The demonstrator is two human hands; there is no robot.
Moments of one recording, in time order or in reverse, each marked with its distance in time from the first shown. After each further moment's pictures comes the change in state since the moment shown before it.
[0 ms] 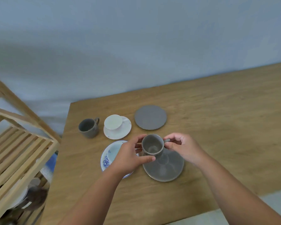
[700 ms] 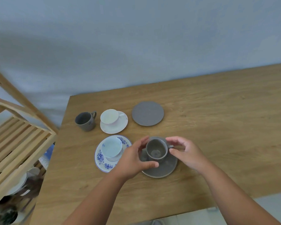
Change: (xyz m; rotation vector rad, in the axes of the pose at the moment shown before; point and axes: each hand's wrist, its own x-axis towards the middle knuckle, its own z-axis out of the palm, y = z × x) left_hand -0.012 -0.001 0.041 -0.027 -0.036 -0.056; right_hand -0.022 0.028 -0.028 -0.172 -0.017 0.044
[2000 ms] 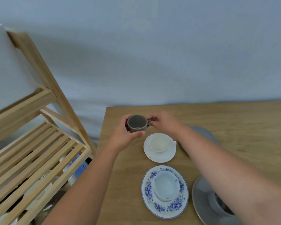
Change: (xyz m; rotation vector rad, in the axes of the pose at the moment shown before) left_hand 0.137 0.002 -0.188 -0.114 0.254 0.013; right_hand 0.220 -0.170 0.078 -0.495 -0.093 -0.256
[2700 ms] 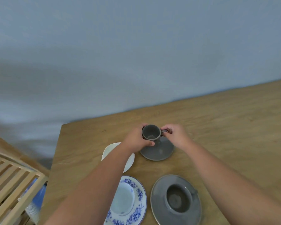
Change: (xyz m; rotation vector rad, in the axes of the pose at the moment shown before) left_hand 0.038 0.004 0.103 0.335 -0.286 0.023; right_hand -0.052 0.114 -0.012 0.118 0.254 0.311
